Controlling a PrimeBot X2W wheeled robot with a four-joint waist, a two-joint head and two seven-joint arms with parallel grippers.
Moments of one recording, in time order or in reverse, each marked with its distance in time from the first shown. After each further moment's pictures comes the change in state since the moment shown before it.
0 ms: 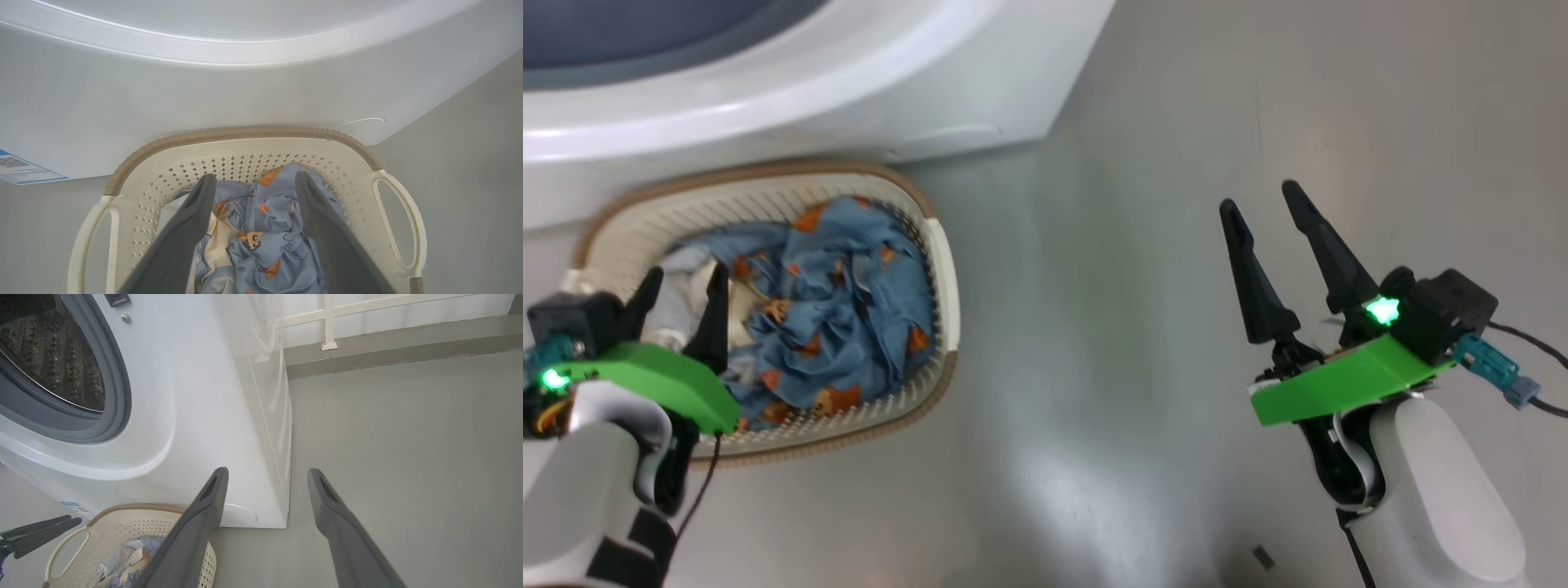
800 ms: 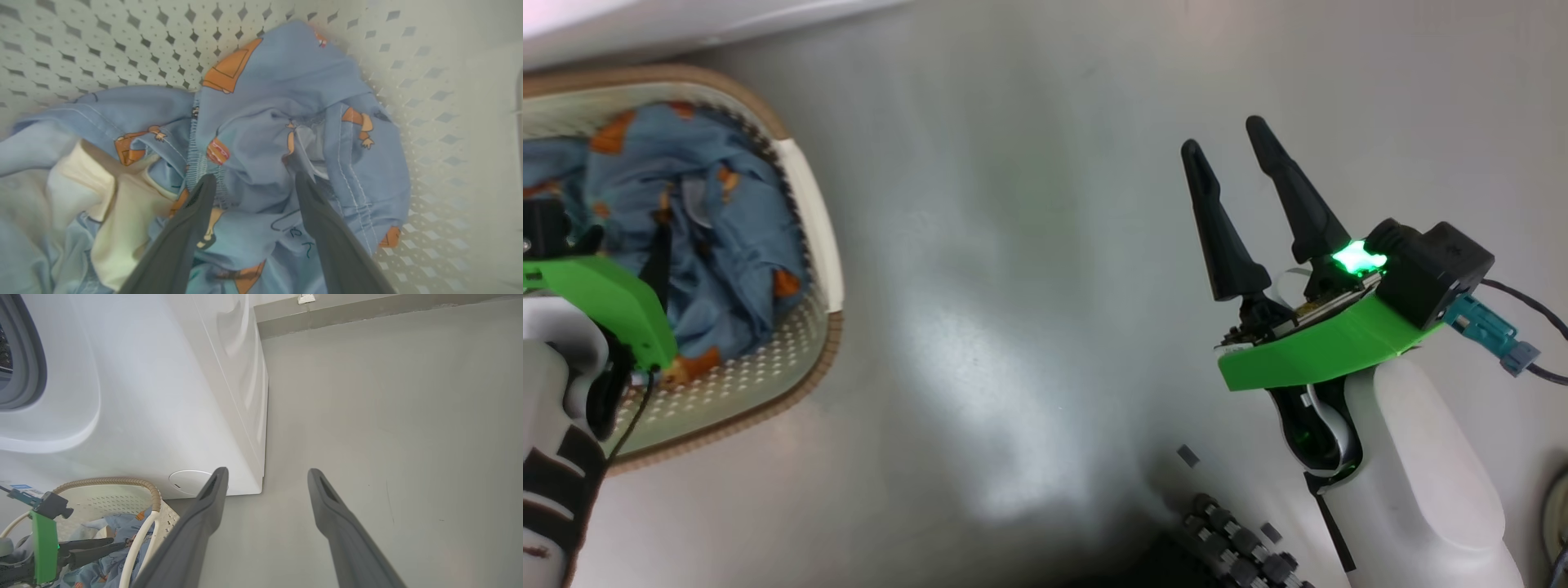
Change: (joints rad) left arm -0.279 0.102 -0.271 0.241 -0.154 -0.009 0.166; right arm -0.089 0.039 0.054 -0.049 0.045 0.000 0.000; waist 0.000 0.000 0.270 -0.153
